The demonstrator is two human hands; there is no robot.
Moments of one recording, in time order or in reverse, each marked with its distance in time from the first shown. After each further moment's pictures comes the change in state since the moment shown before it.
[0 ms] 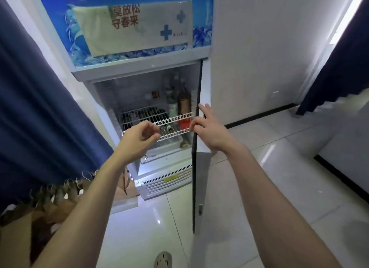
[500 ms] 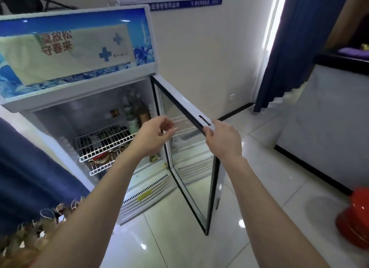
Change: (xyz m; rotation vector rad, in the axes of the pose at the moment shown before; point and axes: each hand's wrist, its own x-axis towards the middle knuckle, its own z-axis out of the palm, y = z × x) left_hand 0.060 0.153 0.103 0.035 -0.176 0.262; right_hand -0.085 0.108 -0.083 -0.346 0.640 0.285
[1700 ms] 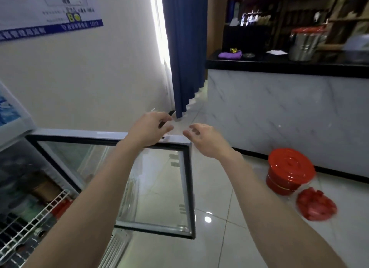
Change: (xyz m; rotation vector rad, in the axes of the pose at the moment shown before) left_hand 0.244 0.151 0.143 0.163 -0.281 0.502; right_hand 0.077 0.173 -0.083 0.112 -0.076 0.321
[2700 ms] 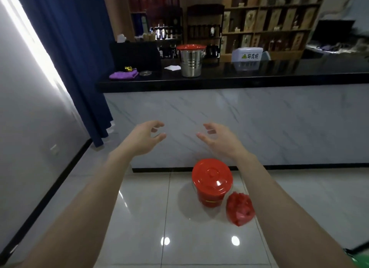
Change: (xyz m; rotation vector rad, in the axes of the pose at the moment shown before) left_hand 0.295 0.351 0.238 -0.216 -0.245 0.262; right_hand -0.029 0.400 -0.337 -0.032 0.327 0.352
